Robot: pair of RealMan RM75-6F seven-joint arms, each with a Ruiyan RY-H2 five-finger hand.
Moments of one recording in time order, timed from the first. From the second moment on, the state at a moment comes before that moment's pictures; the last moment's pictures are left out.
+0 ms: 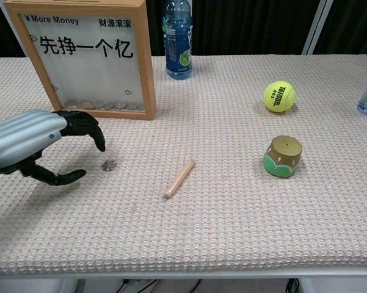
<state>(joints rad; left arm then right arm) -0.50 -1.68 0.05 -1.15 1.70 1.25 -0.05 -0.02 -1.07 0.06 -1.56 -1.45 1.51 0.09</state>
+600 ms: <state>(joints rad) -0.52 -1.76 0.05 -1.06 1.67 1.22 -0.06 -0.02 -1.08 0.06 -1.52 -1.44 1.49 0.13</state>
